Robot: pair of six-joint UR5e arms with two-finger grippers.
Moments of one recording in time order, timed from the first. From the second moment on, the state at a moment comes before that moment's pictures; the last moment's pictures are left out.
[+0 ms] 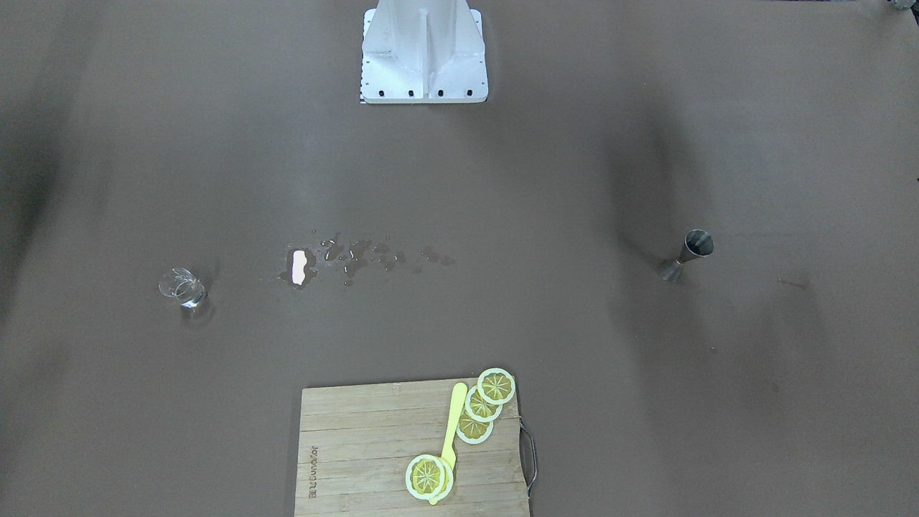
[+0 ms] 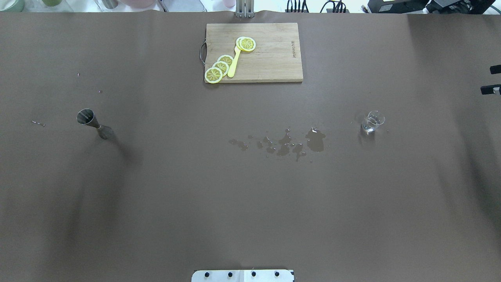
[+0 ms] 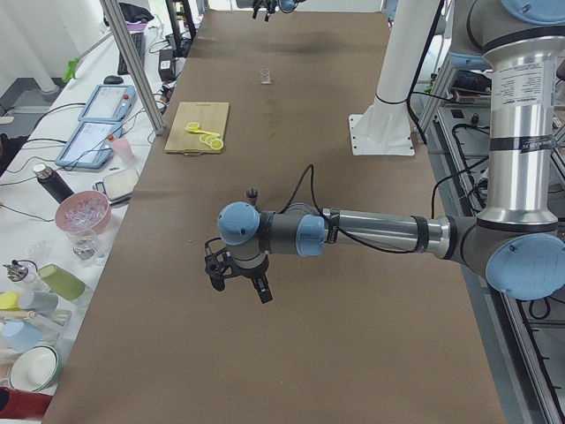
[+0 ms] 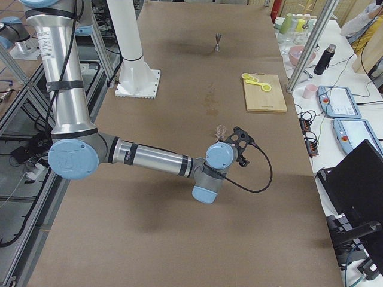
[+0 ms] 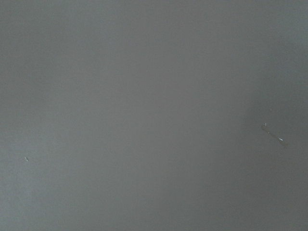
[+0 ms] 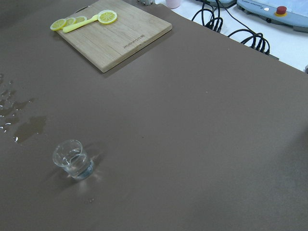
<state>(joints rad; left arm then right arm) -1.51 -1.50 -1.71 -1.53 -2.43 -0.54 1.42 -1.42 1.17 -0.13 2.63 0.23</state>
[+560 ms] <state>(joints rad) -1.43 -1.51 -1.71 -1.70 -2.43 -0.78 1.36 -1.37 1.07 -0.13 2.63 0.24</state>
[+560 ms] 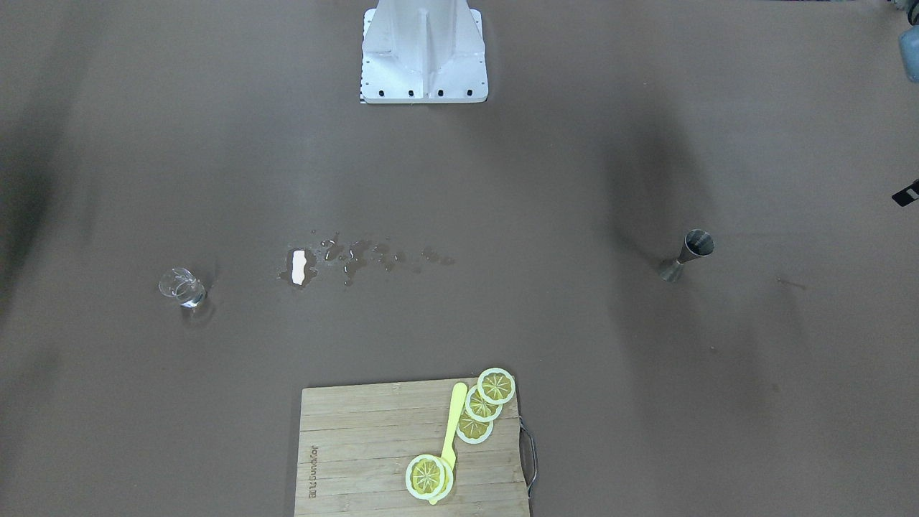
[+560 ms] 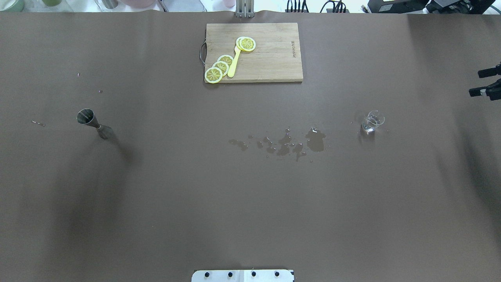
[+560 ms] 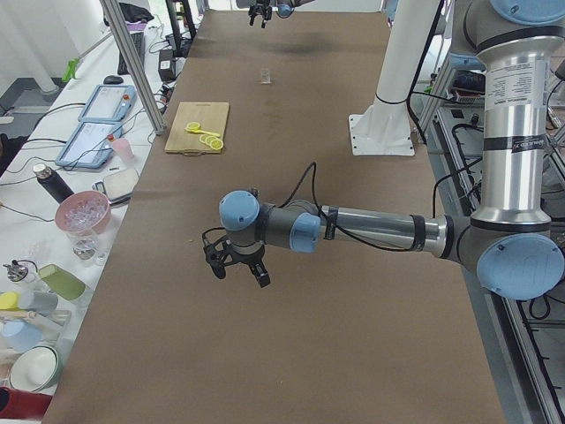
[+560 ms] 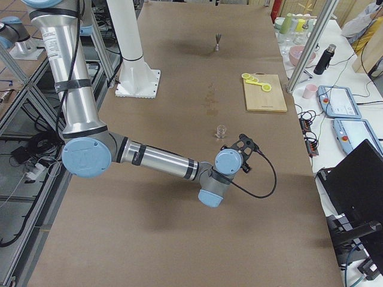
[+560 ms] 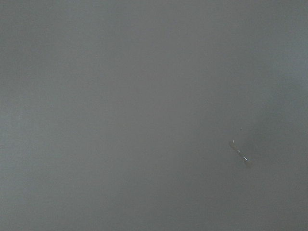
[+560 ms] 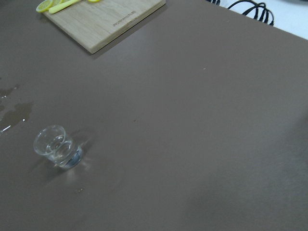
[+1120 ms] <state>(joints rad) -1.31 -1.53 -1.82 -1.82 -2.43 -1.00 1.19 -1.39 1.07 0.04 2.52 0.25</state>
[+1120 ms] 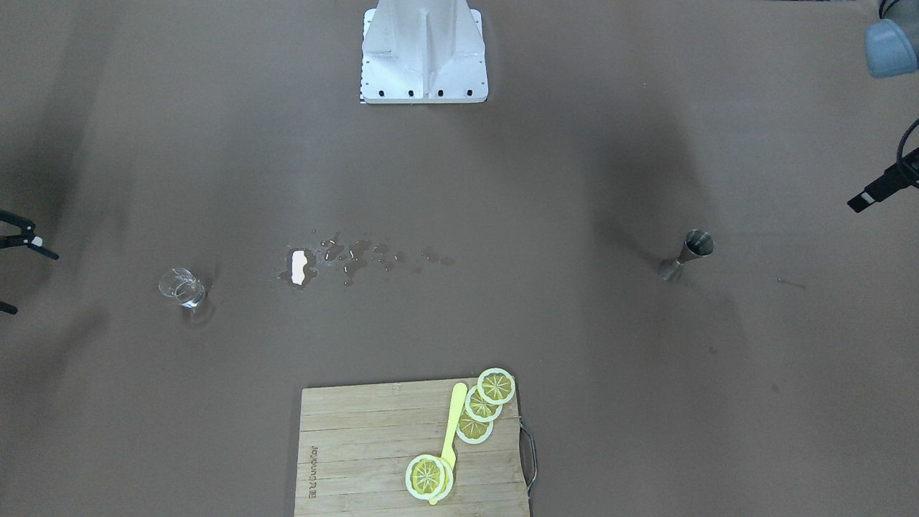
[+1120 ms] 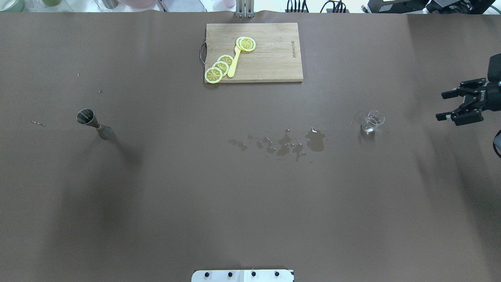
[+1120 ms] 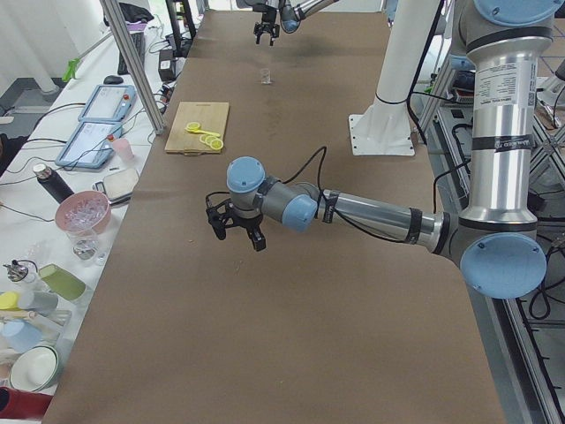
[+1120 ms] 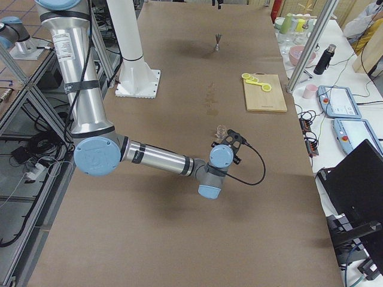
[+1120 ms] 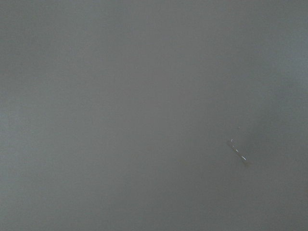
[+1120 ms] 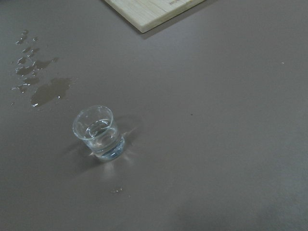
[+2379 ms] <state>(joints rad) -1.05 -1.59 -1.96 -1.82 -2.39 -1.25 1.02 -1.36 1.07 0.31 2.36 0.24</state>
